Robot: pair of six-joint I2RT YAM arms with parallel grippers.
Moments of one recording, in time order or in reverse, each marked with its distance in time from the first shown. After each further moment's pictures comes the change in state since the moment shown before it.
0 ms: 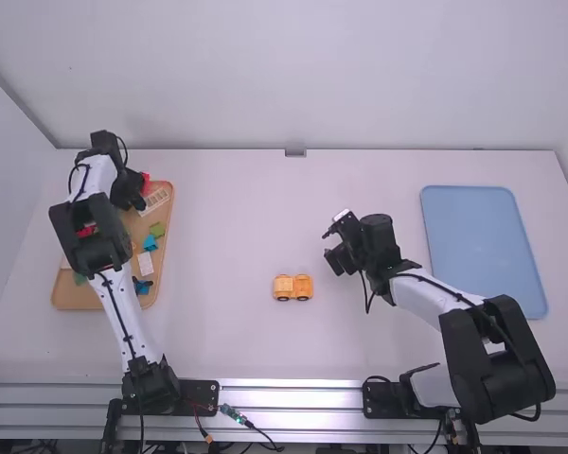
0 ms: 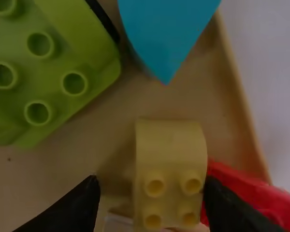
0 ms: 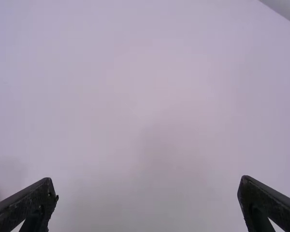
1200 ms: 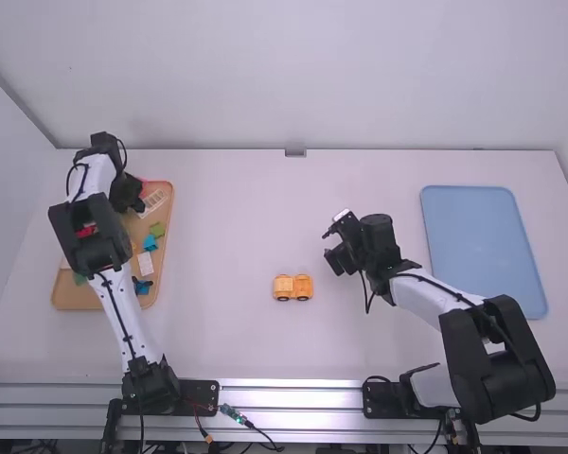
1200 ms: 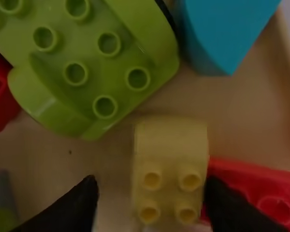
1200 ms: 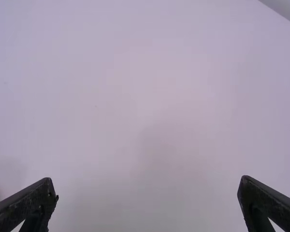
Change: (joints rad) left arm 0.002 -0.003 0.011 -0.076 -0.081 0.065; right arm 0.000 0.000 0.000 0.000 0.000 0.000
